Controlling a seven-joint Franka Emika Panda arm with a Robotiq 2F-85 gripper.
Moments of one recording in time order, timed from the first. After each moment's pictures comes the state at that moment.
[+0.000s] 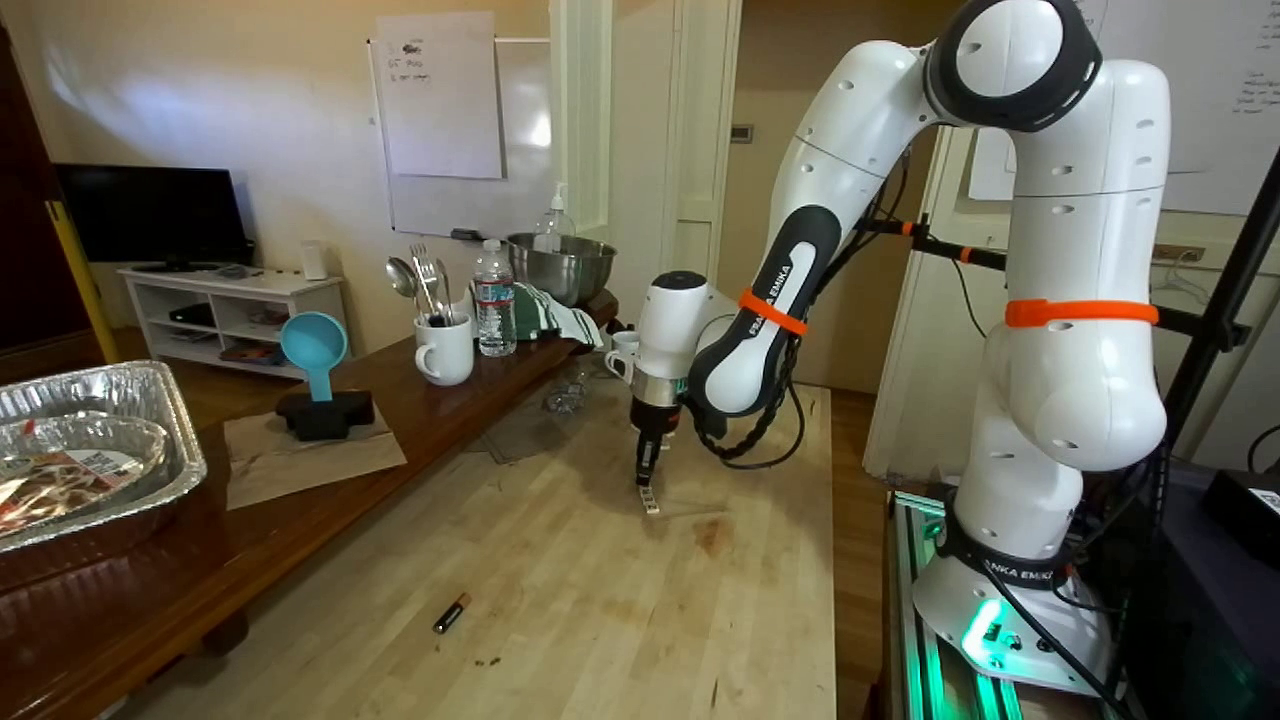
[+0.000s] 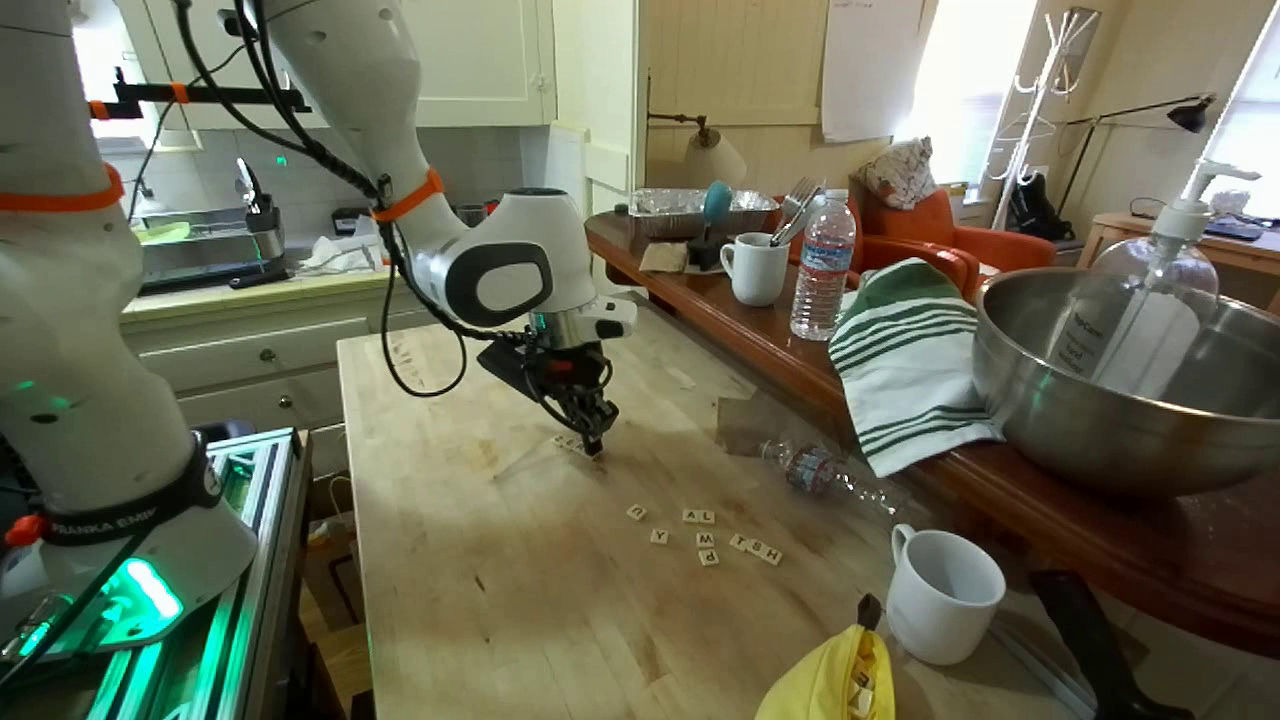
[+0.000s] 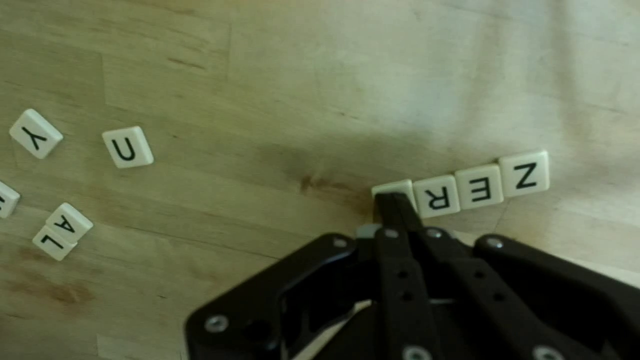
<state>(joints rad) 0.04 0.16 -0.10 -2.60 -0.30 2.91 -0.06</state>
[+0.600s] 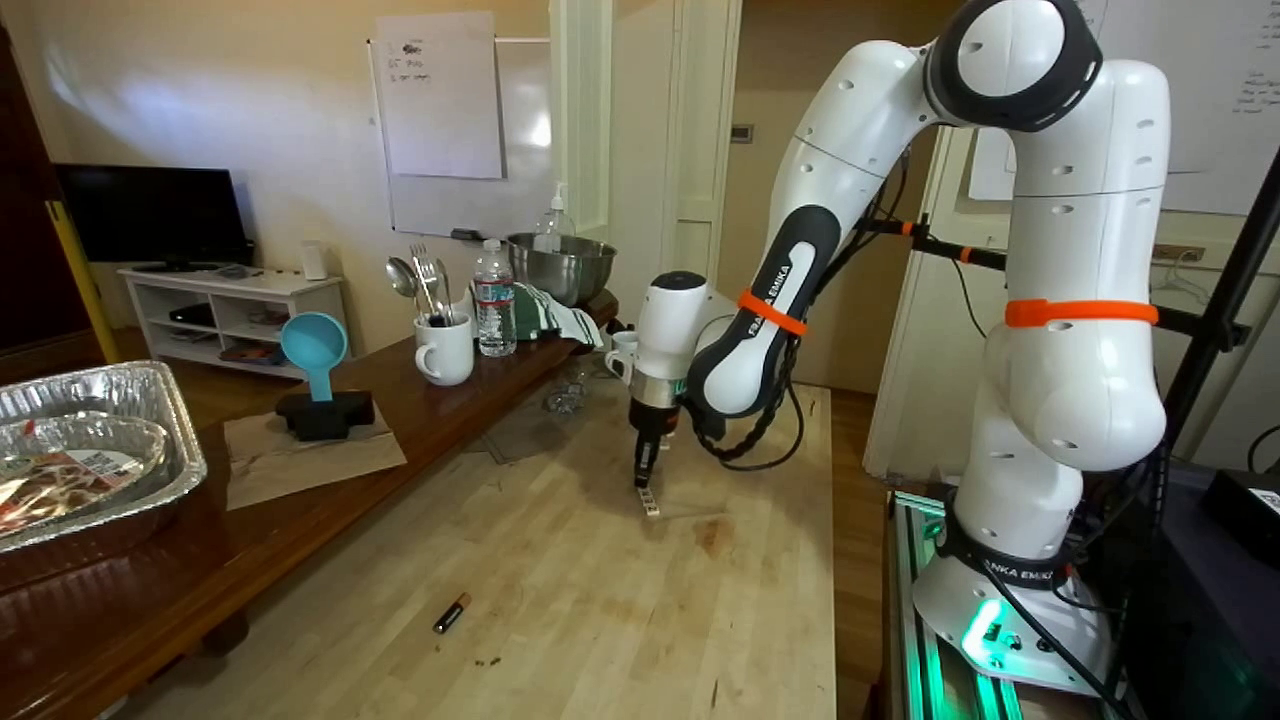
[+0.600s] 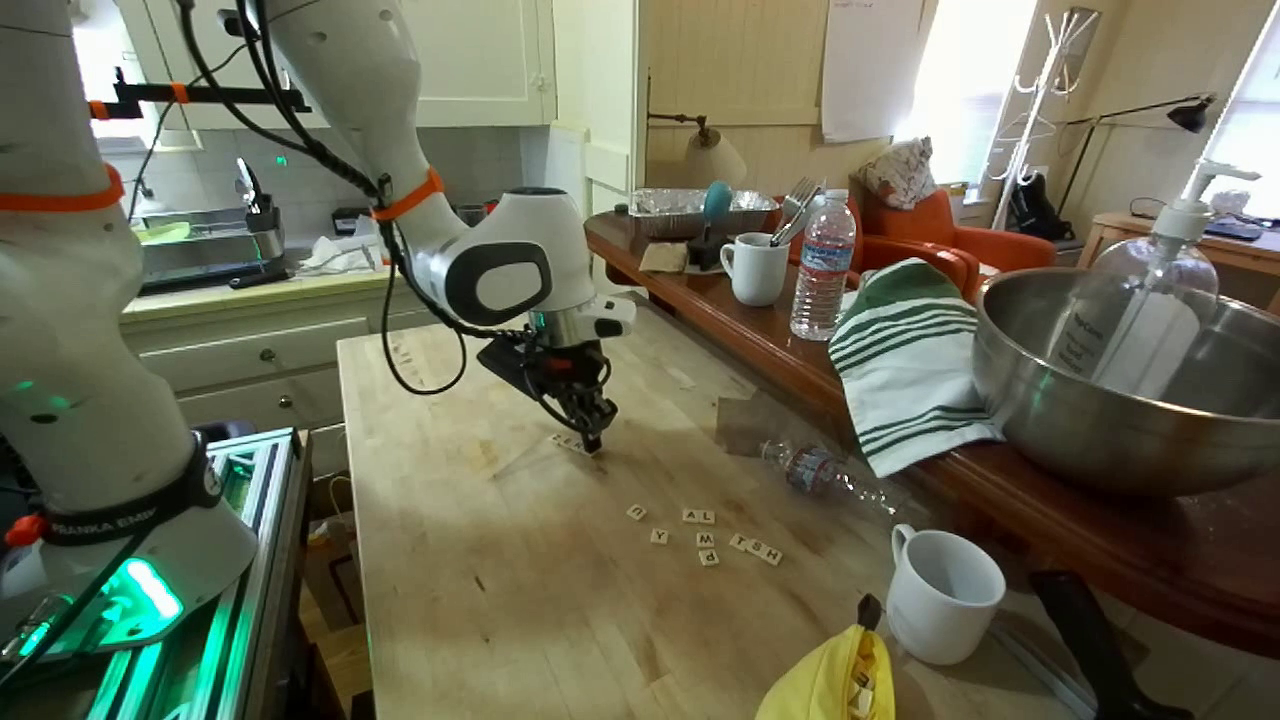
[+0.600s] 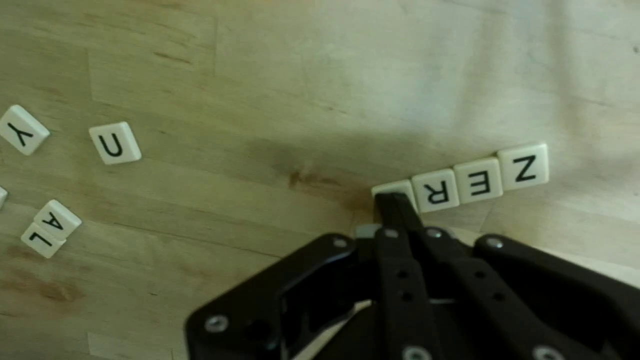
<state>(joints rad) 0.04 0.16 -0.08 -2.60 -0.29 2.91 -0.06</state>
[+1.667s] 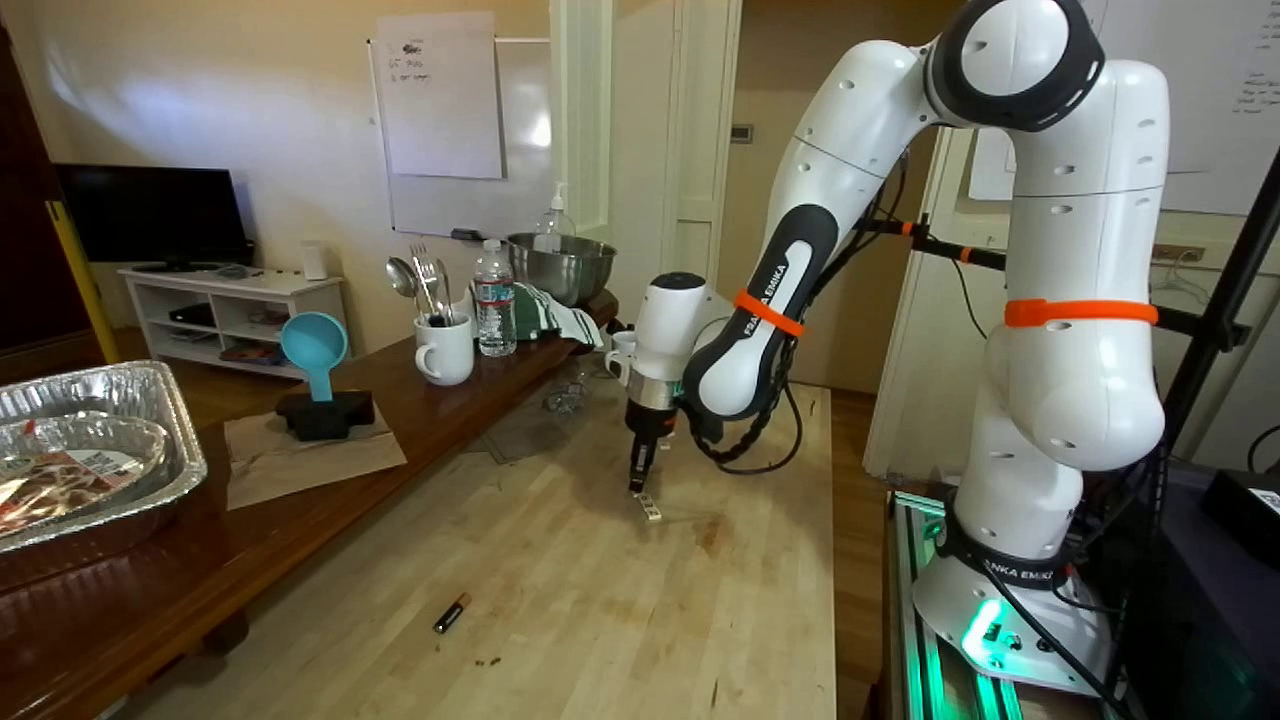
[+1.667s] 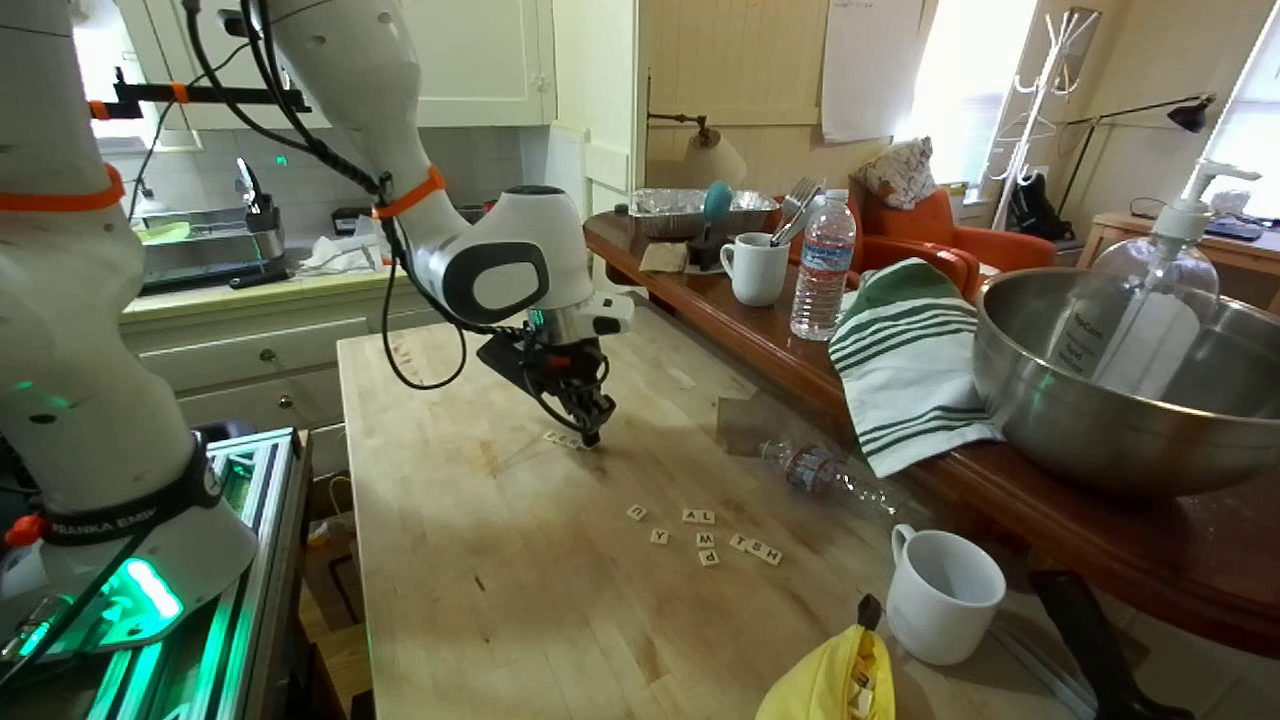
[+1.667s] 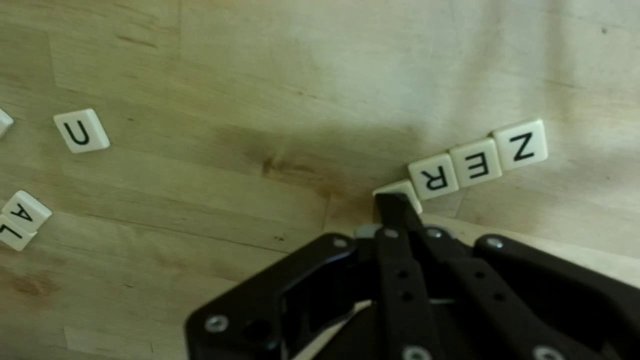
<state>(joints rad) 0.03 0.16 -0.05 -2.60 -0.23 2.92 -0.09</state>
